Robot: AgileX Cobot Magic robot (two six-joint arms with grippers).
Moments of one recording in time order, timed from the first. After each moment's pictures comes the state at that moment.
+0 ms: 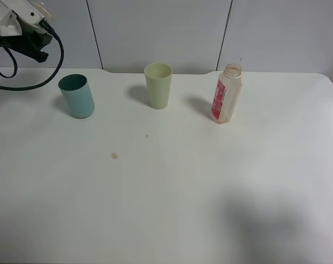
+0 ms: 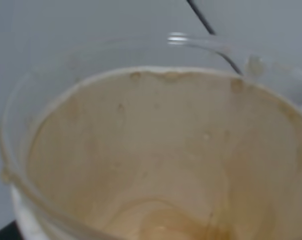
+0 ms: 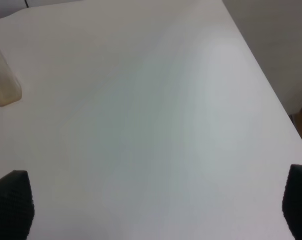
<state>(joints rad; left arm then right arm) 0.12 1.76 -0.99 0.69 -0.51 0.05 -0.02 0.00 -0.51 -0.16 1.07 0.13</state>
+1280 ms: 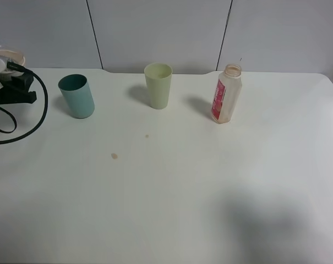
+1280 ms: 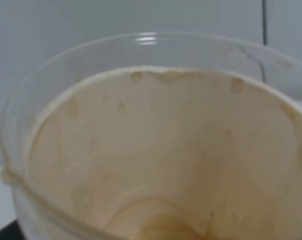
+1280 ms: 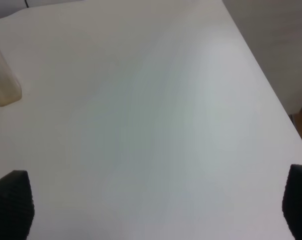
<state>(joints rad) 0.22 1.82 -0.47 0.28 -1.18 0.12 -0.02 0.00 -0.51 -0.16 1.07 0.13</state>
